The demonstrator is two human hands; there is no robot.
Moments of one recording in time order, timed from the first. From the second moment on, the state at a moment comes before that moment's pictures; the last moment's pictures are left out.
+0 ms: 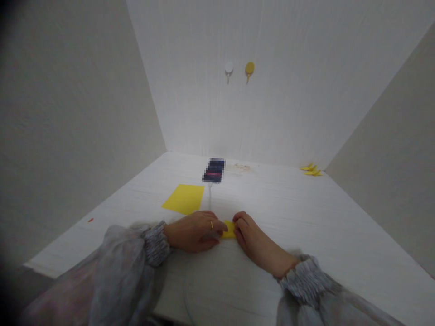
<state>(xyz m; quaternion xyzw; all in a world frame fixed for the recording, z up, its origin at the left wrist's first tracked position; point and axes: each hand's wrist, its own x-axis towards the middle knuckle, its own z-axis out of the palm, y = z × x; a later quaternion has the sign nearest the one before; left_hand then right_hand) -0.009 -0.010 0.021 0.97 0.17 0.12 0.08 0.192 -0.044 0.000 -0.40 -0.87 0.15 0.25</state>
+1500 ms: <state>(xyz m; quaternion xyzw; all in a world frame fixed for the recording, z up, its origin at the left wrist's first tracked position) 0.004 -0.016 0.020 0.99 0.10 0.11 -0.04 0.185 -0.042 -0.006 -0.44 -0.84 0.15 0.27</state>
